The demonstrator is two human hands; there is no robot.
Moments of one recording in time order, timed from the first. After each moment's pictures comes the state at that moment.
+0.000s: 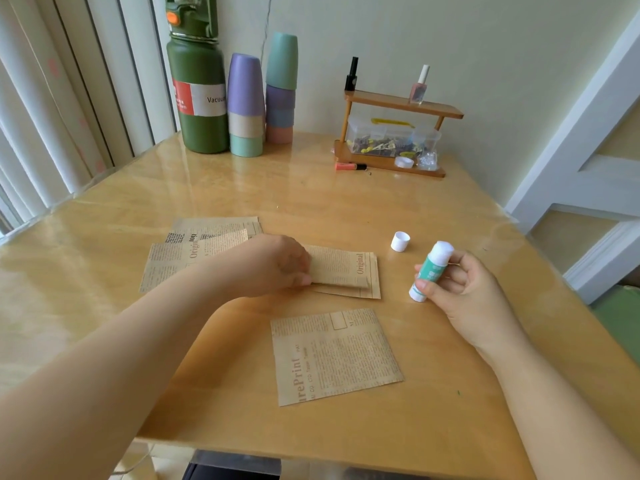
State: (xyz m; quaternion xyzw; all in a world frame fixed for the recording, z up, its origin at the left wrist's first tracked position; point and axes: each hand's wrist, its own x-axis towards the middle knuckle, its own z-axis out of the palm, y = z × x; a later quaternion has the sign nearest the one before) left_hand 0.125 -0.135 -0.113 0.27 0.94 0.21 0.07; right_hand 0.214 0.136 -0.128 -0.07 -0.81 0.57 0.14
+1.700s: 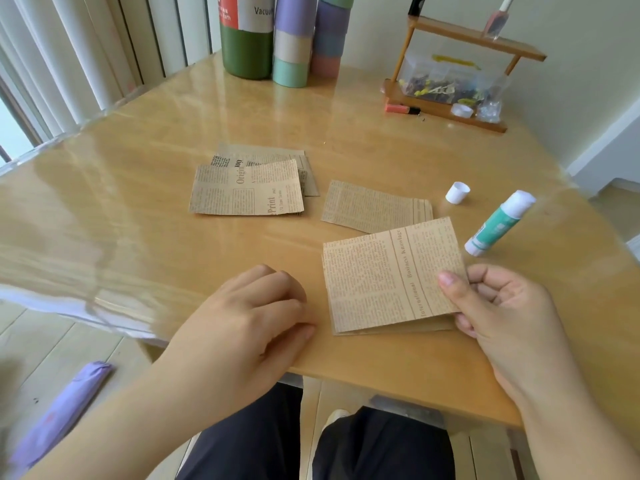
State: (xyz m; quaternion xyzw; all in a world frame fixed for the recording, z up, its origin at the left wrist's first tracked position) left_hand 0.275 -0.193 -0.161 0.34 0.88 0.28 -0.18; right_hand 0.278 0.062 -0.131 -0.07 -0.79 0.60 0.09
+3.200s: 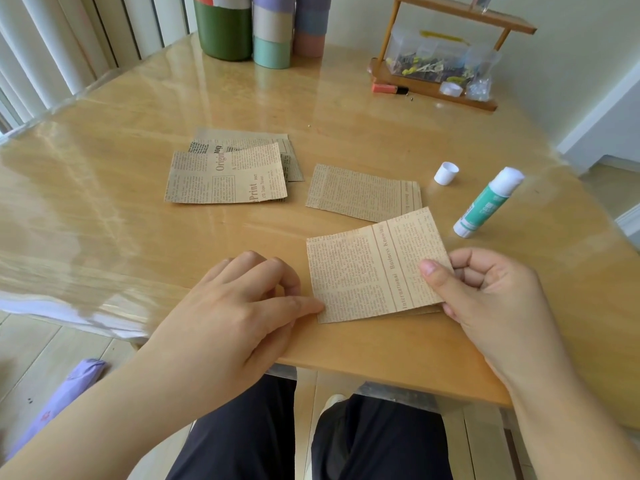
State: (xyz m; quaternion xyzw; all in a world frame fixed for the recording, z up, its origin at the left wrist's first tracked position) left_hand 0.271 -0.194 -0.163 0.38 0.88 0.22 -0.16; right_hand 0.282 0.063 -0.132 -0.06 -0.83 0.54 0.11
